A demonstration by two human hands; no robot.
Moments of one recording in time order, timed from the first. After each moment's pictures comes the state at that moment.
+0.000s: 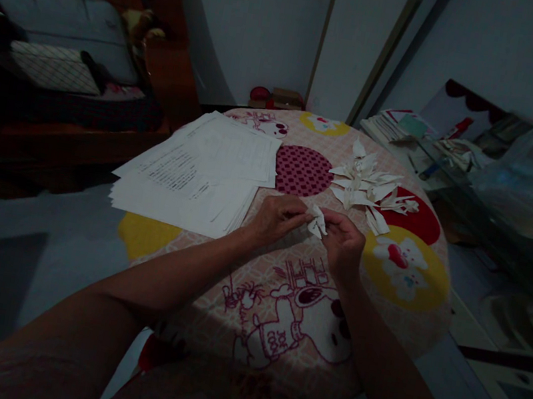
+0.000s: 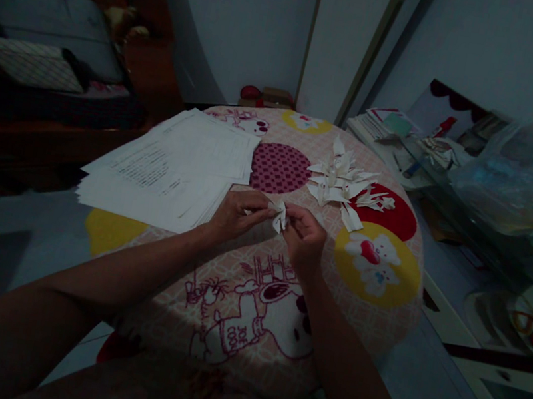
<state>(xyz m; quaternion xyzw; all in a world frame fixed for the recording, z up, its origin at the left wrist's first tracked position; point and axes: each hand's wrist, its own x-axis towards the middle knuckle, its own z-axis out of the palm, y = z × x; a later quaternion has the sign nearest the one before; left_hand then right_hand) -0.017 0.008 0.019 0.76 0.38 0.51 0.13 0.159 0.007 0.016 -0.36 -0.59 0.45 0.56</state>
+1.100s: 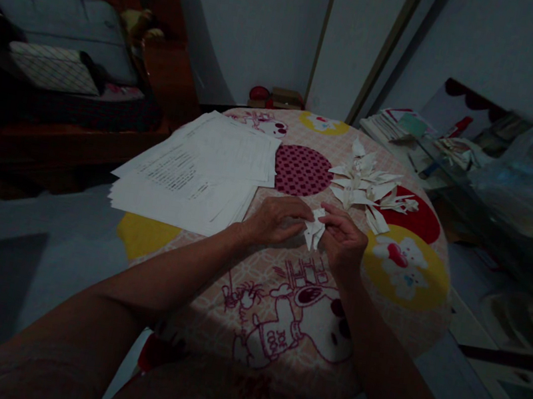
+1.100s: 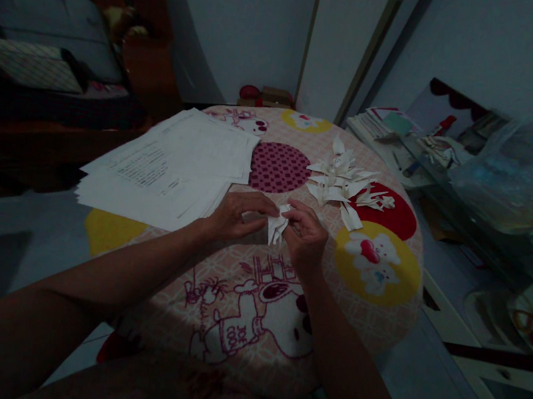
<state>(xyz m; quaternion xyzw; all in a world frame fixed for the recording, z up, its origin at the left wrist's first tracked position) -0.027 0.008 0.024 0.83 0.29 0.47 0.10 0.165 0.006 0.019 -0.36 -0.65 0.37 0.56</state>
